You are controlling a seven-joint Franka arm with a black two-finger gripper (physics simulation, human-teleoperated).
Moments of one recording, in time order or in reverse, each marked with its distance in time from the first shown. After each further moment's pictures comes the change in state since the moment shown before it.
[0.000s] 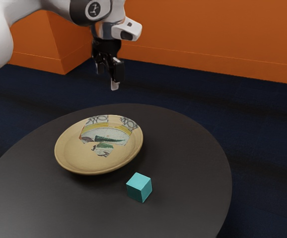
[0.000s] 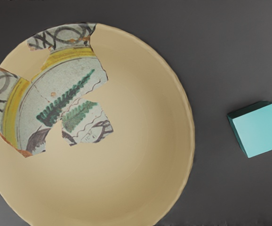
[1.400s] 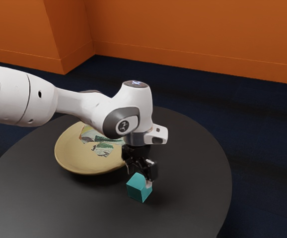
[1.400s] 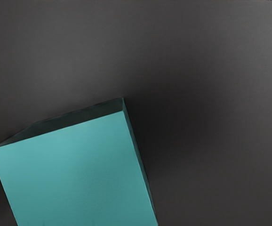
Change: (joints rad) arm -0.101 0.045 -0.002 -0.694 -0.261 0.648 -0.253
